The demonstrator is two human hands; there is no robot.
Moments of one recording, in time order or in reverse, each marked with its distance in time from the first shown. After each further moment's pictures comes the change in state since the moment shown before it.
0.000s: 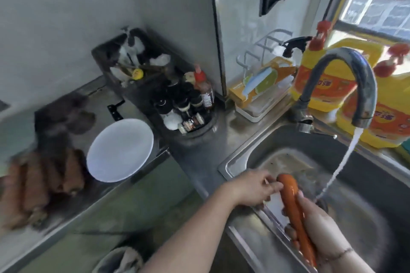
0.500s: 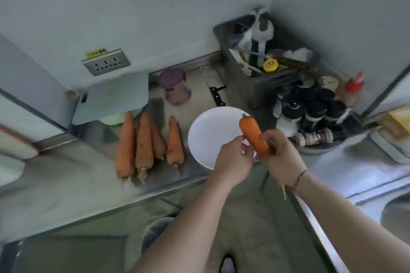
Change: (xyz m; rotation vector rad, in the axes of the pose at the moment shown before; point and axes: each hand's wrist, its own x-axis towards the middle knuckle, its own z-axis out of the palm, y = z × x) left_hand -0.154 -0.163 -0.176 -0.268 0.875 -0.284; right_hand 0.018 -0.036 0.334 -0.821 -0.423 -0.710
